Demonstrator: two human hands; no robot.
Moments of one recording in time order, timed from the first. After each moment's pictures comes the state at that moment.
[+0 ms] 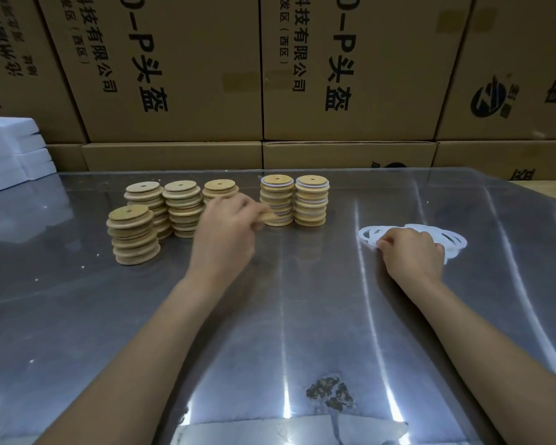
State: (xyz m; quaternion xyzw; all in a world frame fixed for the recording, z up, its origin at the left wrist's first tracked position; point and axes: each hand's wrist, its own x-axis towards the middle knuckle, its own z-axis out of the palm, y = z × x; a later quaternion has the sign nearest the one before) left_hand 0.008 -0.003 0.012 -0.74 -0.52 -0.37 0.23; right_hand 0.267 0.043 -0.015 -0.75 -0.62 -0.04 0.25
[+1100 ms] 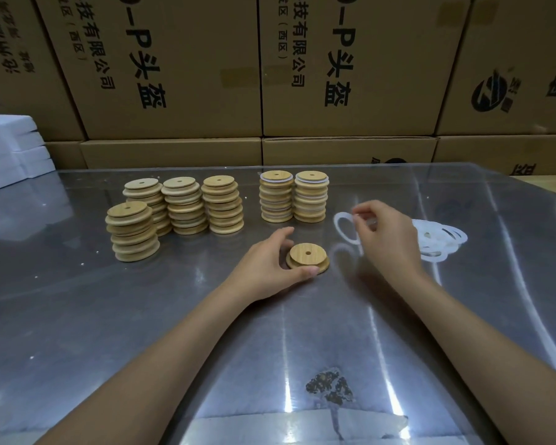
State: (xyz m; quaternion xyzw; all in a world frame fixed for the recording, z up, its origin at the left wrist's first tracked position) left_hand 0.041 0.005 -0.024 -0.74 -0.57 -0.30 -0.19; right_hand 0.242 0.036 -0.006 -0.57 -0.67 0.03 0.47
